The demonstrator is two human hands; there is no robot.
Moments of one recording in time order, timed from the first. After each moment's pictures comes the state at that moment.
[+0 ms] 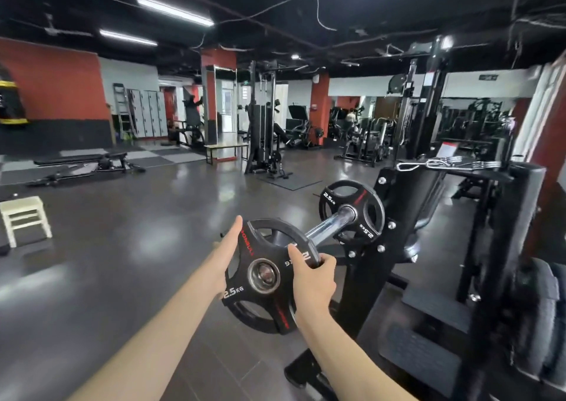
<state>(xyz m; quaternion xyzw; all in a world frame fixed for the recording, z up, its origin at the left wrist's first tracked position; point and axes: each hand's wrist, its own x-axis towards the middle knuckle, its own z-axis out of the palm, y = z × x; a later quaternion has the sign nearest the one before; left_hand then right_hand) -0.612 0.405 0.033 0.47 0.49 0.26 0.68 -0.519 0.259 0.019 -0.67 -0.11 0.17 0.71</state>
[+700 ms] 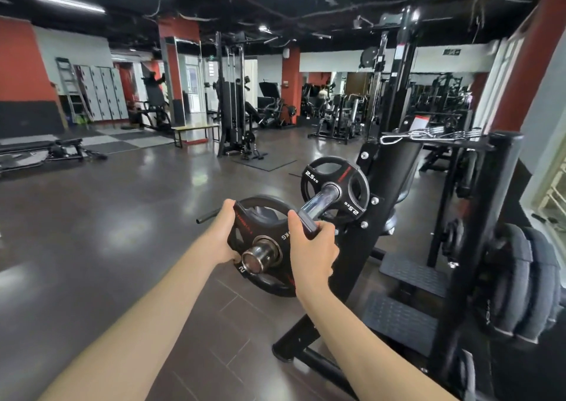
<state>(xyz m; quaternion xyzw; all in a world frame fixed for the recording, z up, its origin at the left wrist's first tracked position) -0.559 0.423 0.044 0.49 0.40 0.22 0.74 -0.496 0.269 0.032 -0.72 -0.14 0.08 0.68</state>
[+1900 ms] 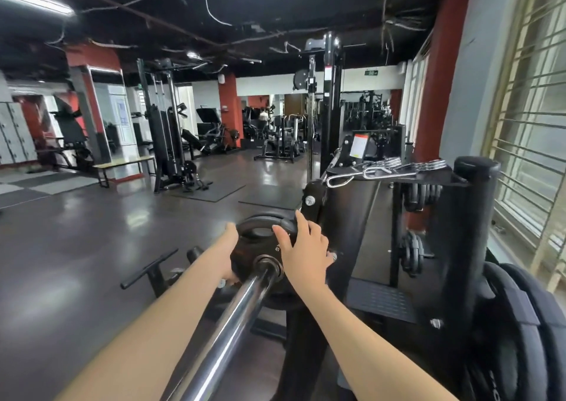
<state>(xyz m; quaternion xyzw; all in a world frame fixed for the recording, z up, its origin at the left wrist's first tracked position) -0.250 0.520 0.057 0.53 0.46 0.10 0.70 -0.205 0.366 0.046 -0.87 -0.23 -0.07 0.43</state>
